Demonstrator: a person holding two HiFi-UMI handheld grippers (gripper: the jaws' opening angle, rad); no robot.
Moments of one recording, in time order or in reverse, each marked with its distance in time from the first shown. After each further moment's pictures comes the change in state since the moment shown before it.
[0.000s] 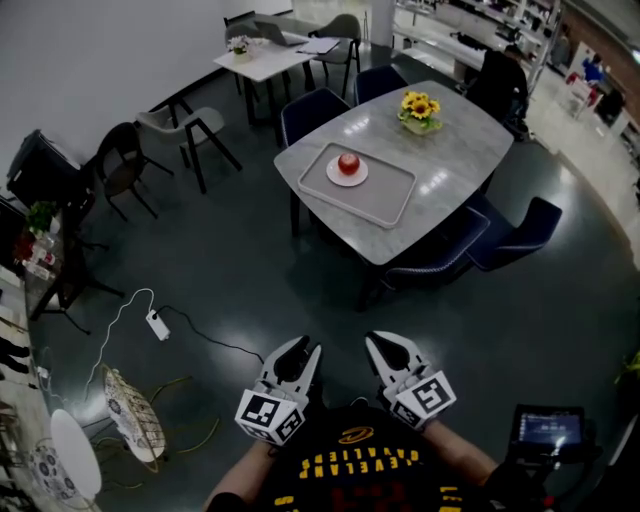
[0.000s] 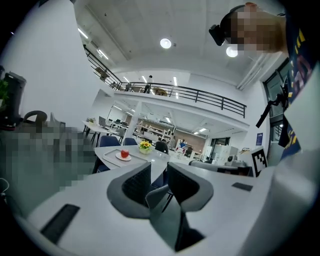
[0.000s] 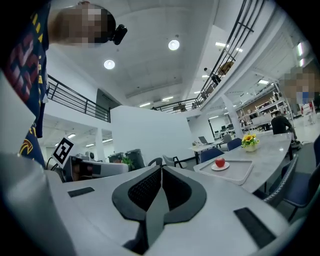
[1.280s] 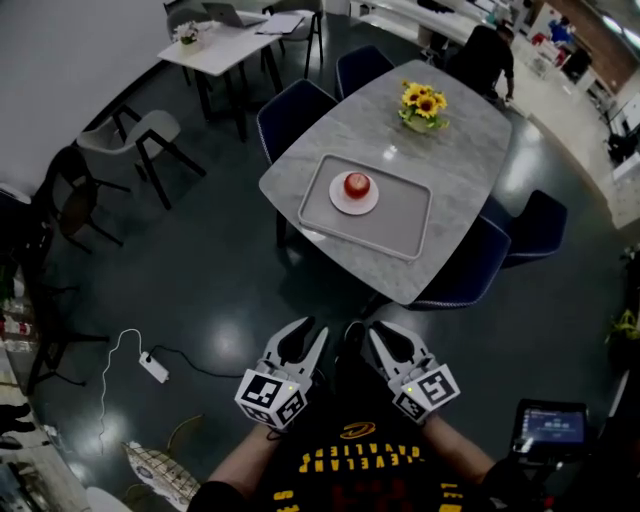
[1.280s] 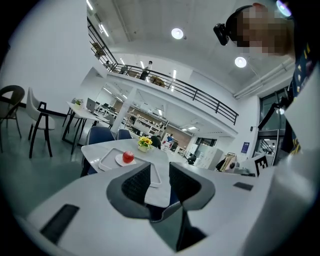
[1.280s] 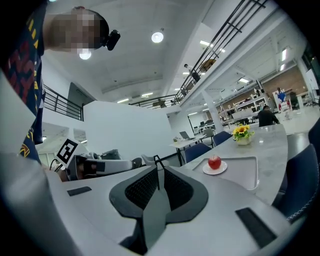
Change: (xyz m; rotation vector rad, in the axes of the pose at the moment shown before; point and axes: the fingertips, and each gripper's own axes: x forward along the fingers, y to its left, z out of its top) left arm 0.159 0.193 0.066 -0.090 0.115 -0.213; right arm 0.207 -0.094 0.012 0.096 0.026 -0.245
